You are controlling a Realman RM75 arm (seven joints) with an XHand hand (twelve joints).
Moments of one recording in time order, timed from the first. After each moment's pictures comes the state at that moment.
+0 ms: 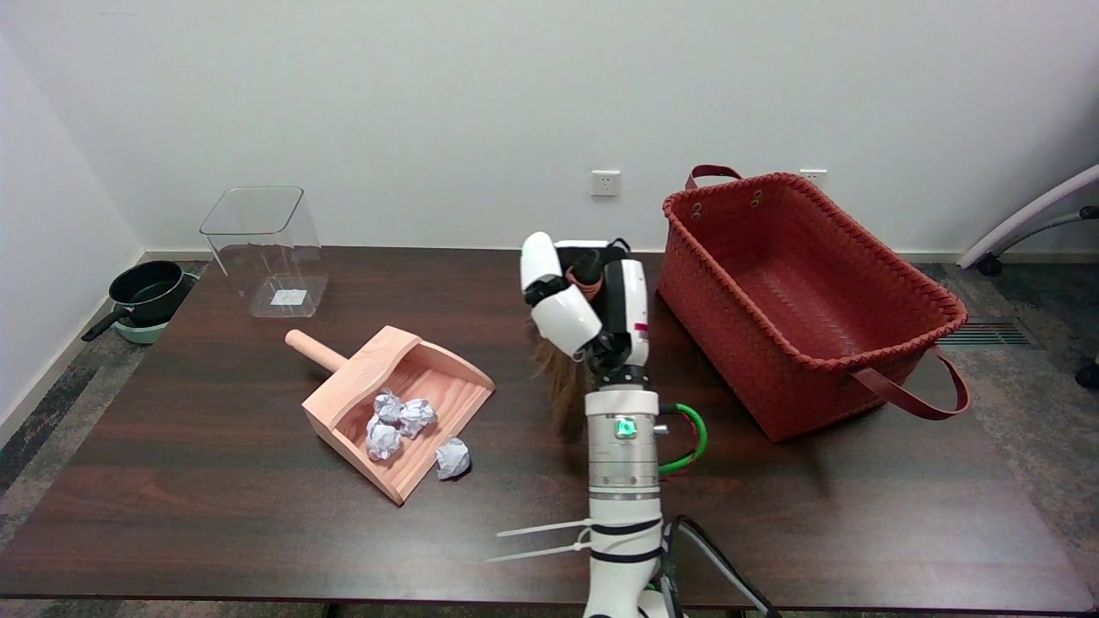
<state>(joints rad) 0.08 -1.67 0.99 -1.05 0.77 -1.31 -2.34</state>
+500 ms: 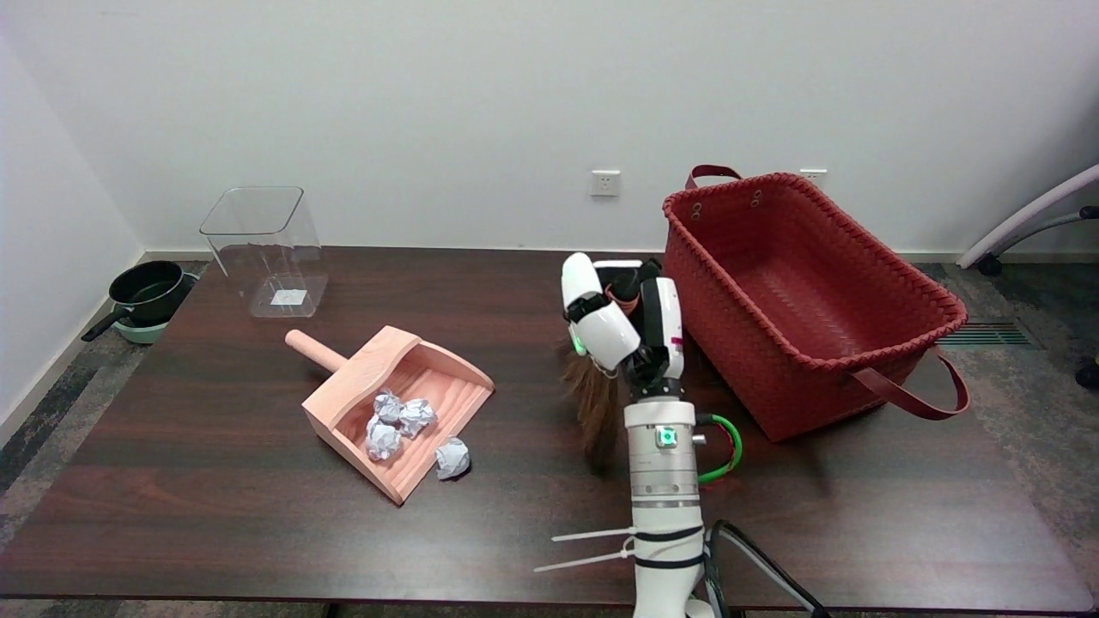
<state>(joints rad) 0.05 -1.52 0.89 -1.10 0.95 -1.32 -2.34</state>
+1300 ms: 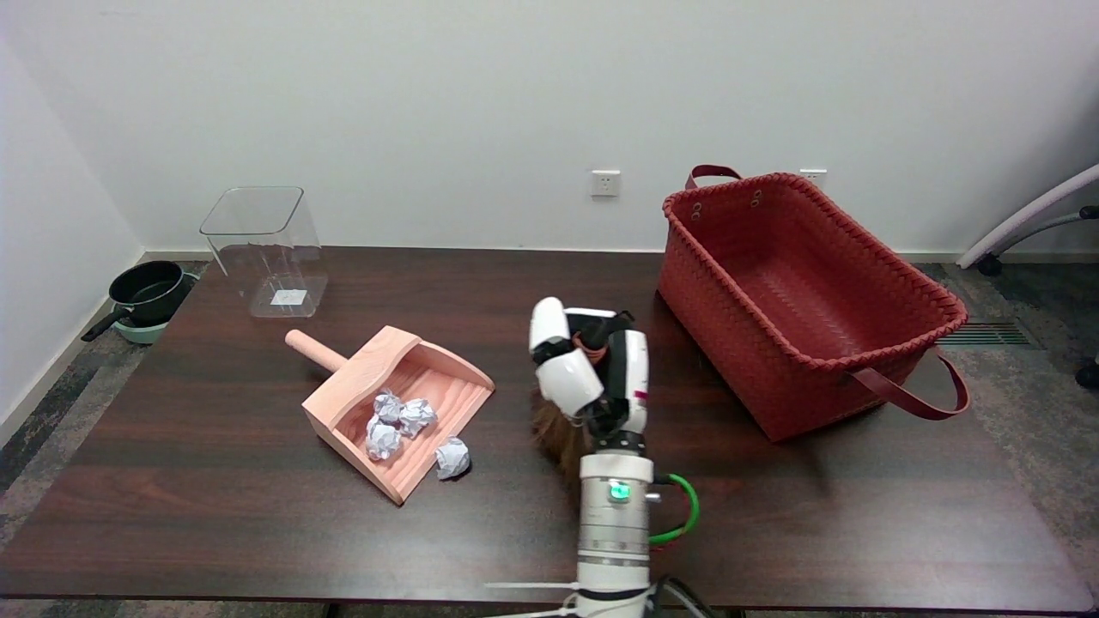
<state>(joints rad) 0.08 -1.72 0.80 -0.87 1.02 -1.52 -2.34</state>
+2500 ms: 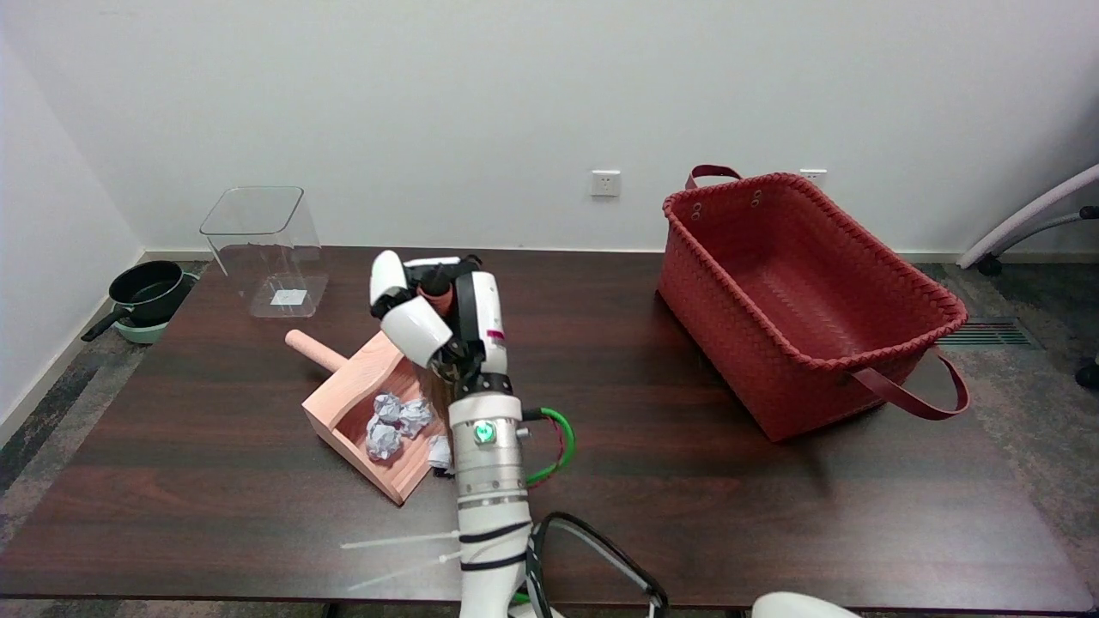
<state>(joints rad) 0.34 -1.92 0.74 -0.59 1.00 -1.38 -2.33</state>
